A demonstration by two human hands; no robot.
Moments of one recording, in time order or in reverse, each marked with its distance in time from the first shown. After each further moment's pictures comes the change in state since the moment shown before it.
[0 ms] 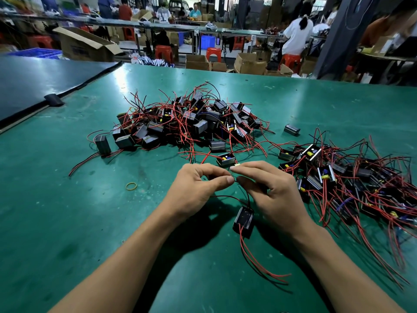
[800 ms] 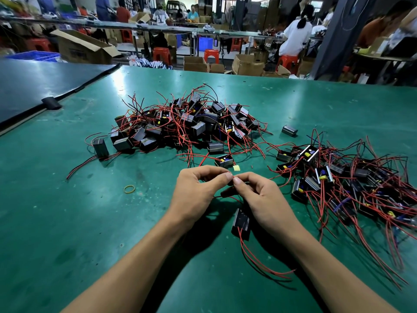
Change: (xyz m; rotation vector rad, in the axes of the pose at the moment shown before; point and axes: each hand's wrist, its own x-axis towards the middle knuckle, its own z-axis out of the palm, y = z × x) left_hand -0.002 -0.001 0.015 -0.132 0.155 -0.073; right_hand -0.004 -0.017 0.016 0.553 -0.111 0.667
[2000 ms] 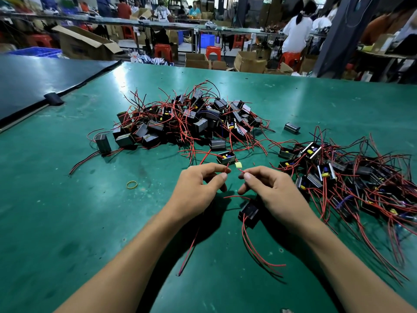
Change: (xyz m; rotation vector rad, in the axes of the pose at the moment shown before) left_hand 0.004 -0.007 -0.010 0.352 -0.107 0.105; right_hand -0.002 -0.011 -0.022 -0.203 0.037 -0.006
